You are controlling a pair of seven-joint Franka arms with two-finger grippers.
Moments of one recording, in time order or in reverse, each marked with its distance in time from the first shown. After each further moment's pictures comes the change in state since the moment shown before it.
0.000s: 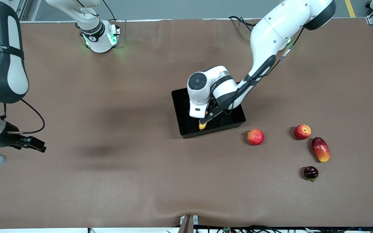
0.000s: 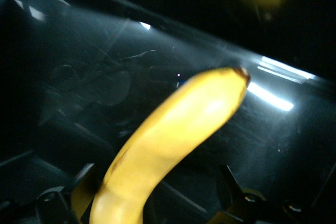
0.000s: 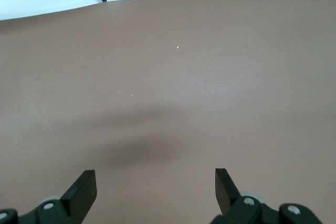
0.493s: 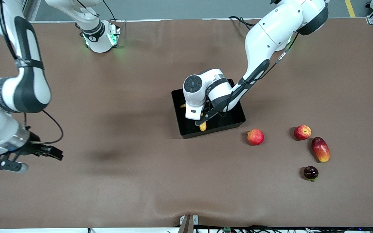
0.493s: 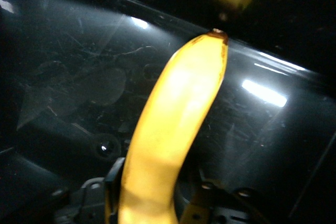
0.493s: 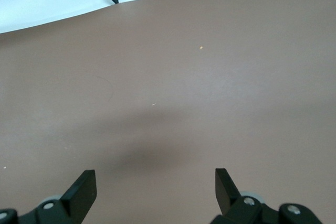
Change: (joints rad) left arm -0.017 0.031 0.005 0.051 0.000 0.000 0.000; right arm 0.074 0.076 0.001 0.000 -0.001 0.098 0.158
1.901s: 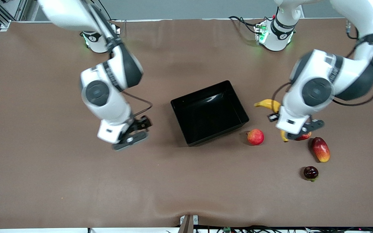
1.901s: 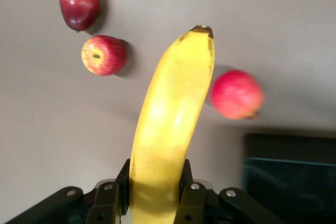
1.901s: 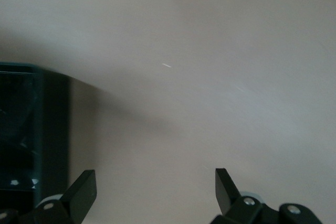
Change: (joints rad) left arm 0.567 -0.469 -0.006 -0.069 -0.268 -0.498 0.989; right arm 0.474 0.043 0.014 -0.006 0.001 -0.008 -0.198
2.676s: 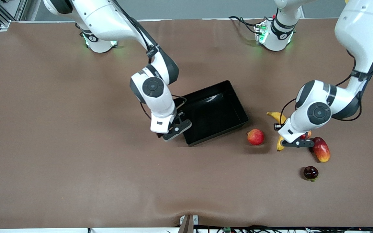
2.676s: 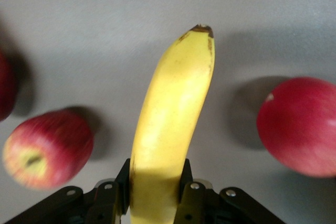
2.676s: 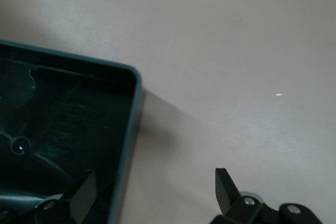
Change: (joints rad) left arm 0.136 0.180 0.006 -0.245 0.175 0.514 0.340; right arm 0.162 0.171 -0.003 -0.007 -0.001 0.236 0.053
